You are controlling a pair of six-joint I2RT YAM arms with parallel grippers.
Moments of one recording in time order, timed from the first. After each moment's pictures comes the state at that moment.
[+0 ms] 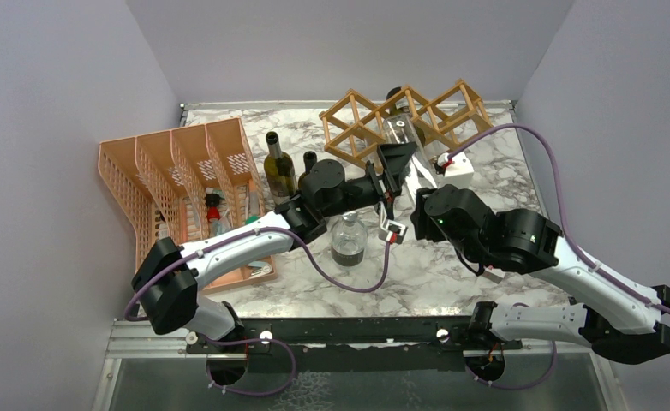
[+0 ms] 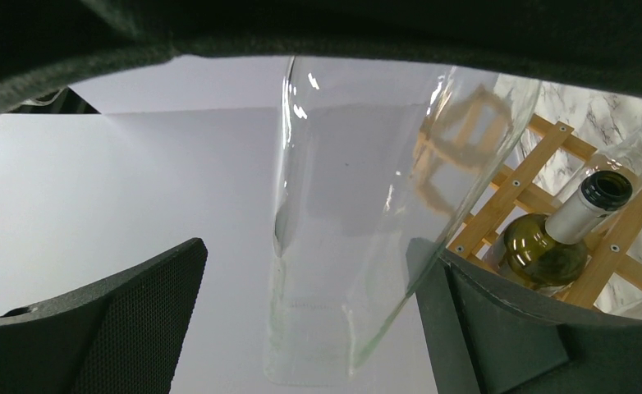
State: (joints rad) left arm -0.94 1.44 1.08 0.44 0.36 1.61; right arm 1.09 1.02 1.34 -1.09 0.68 0.62
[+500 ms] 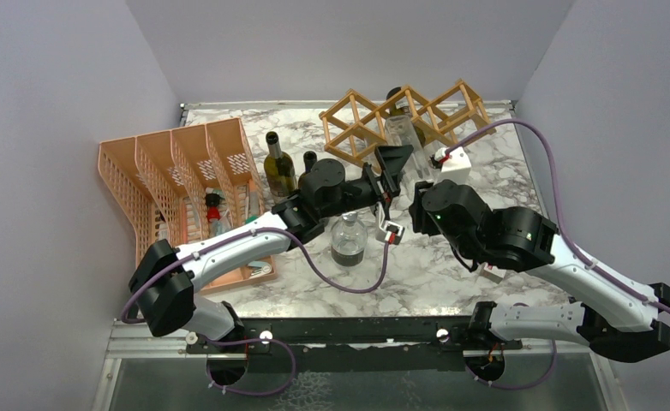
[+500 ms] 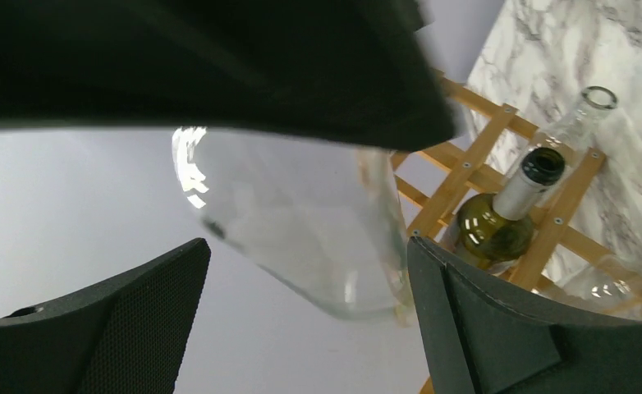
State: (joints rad) left arm -0.94 1.43 1.08 0.34 0.34 1.63; right arm 1.09 1.04 1.36 -1.01 0.71 0.58
